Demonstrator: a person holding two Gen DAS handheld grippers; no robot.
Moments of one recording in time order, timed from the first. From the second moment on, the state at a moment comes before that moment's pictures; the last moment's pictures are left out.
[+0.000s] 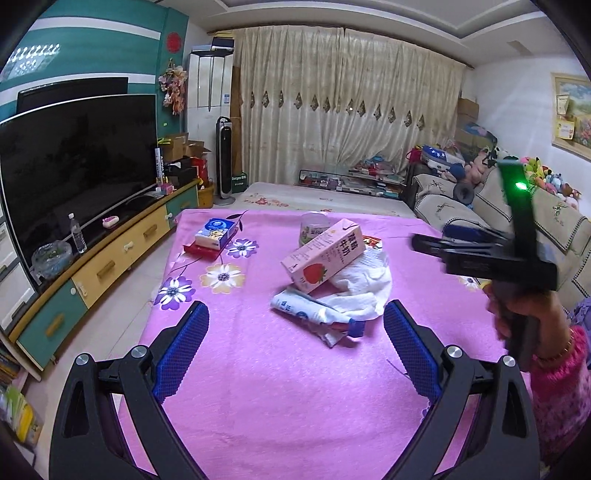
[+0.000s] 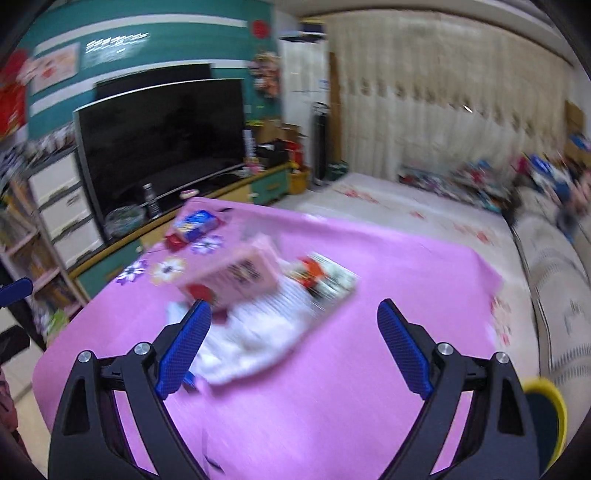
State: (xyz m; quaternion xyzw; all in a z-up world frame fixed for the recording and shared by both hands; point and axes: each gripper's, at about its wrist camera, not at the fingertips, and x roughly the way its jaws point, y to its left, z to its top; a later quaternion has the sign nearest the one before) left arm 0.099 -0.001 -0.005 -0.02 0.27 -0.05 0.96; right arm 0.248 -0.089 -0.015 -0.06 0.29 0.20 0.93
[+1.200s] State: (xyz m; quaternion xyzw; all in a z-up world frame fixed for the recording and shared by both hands) left arm 0.111 0.011 -0.027 -0.05 0.30 -0.05 0.95; right arm 0.310 -0.026 -0.045 -0.16 0.35 0.35 0.85
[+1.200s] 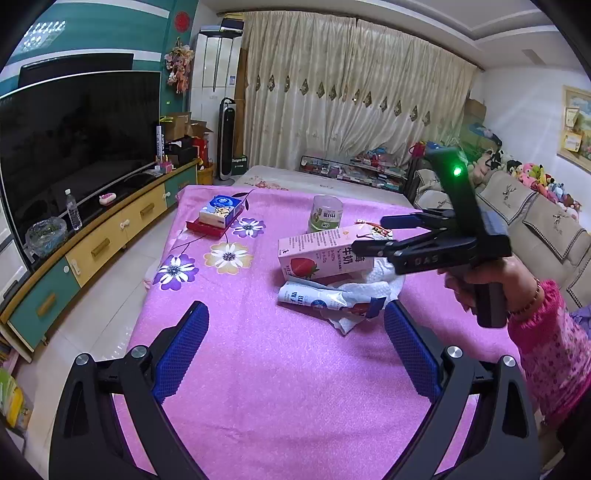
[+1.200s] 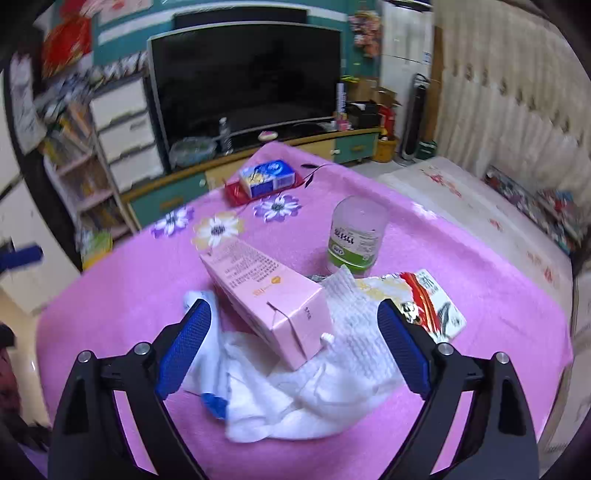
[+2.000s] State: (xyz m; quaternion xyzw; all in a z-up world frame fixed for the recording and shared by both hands) left arm 0.113 -0.002 -0.033 -0.04 0.31 -0.06 0.95; right arm 0.275 -0.046 -0.031 -0.08 0.34 0.40 0.84
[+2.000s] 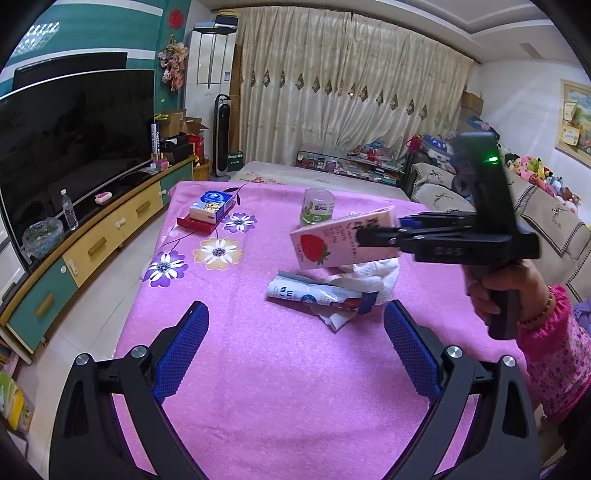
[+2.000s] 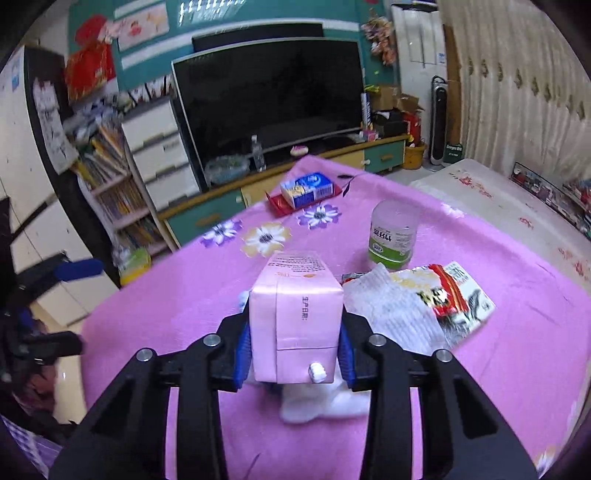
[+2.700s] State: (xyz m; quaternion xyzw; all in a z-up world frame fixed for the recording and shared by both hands) left arm 0.100 -0.062 -0.022 -0.01 0.30 -0.11 0.95; right arm 0.160 -0.261 -0.017 0.04 0.32 0.14 0.94
